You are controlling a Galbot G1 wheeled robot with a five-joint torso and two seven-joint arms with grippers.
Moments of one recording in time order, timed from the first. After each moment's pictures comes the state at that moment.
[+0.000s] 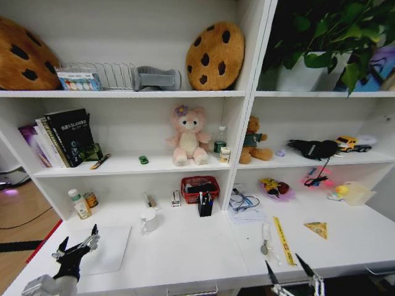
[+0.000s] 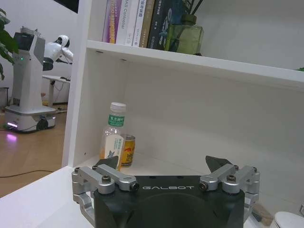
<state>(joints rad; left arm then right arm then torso) 1.88 -1.27 -0.87 -2.24 -0.66 0.02 -0.31 -2.26 1.26 0.81 2.16 0.24 0.77 -0.03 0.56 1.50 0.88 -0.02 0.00</state>
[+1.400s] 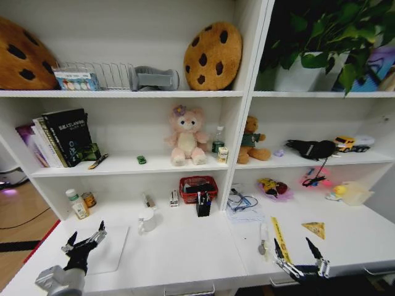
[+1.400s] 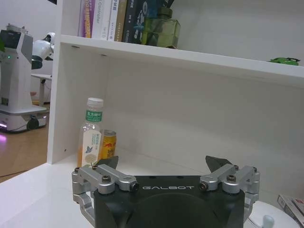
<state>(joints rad) 1.83 -1.24 -0.83 -2.22 -0.64 0.05 -0.33 -2.14 1.25 0.79 2.13 0.27 0.69 0.08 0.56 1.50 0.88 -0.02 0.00</state>
